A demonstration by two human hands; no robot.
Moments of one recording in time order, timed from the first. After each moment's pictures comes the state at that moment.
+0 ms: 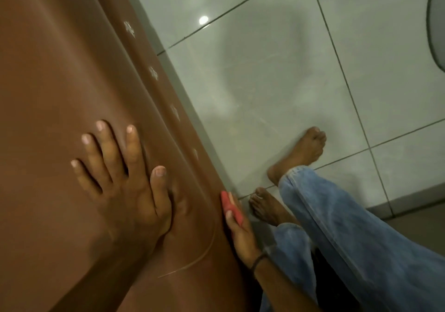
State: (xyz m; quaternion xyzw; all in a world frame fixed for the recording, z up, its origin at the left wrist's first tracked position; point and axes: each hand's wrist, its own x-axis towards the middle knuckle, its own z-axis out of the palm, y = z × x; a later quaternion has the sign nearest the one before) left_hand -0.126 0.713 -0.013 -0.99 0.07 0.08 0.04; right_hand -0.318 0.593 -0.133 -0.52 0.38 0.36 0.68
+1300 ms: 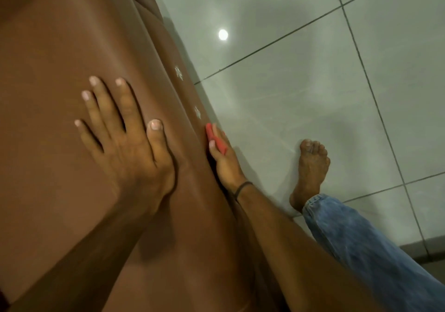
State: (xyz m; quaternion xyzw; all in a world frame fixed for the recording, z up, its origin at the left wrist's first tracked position) left_hand 0.034 0.723 -0.016 -1.00 0.01 0.01 0.00; right_hand -0.038 0.616 -0.158 -0.57 0.29 0.25 0.72
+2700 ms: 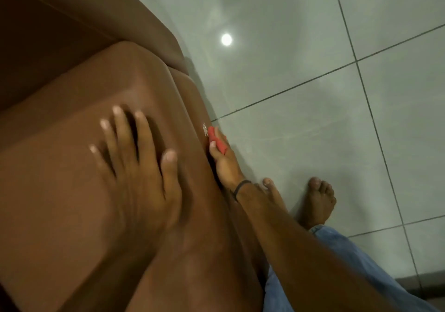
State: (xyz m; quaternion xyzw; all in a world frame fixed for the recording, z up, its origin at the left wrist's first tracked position) left_hand 0.144 0.734 0.013 -0.99 0.05 0.10 -0.02; right_hand 0.120 0.620 -0.126 -0.57 0.32 0.27 0.71
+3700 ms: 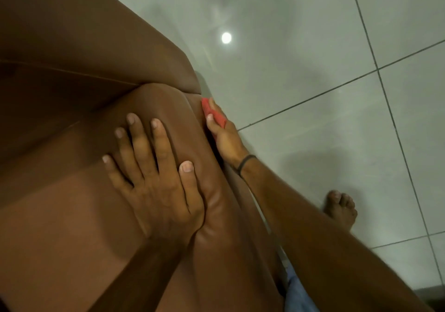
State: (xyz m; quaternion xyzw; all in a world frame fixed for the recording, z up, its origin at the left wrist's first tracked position) left_hand 0.197 0.745 -0.032 -1.00 0.06 0.01 0.03; right_hand 0.240 0.623 -0.158 -0.56 0.27 0.26 0.74
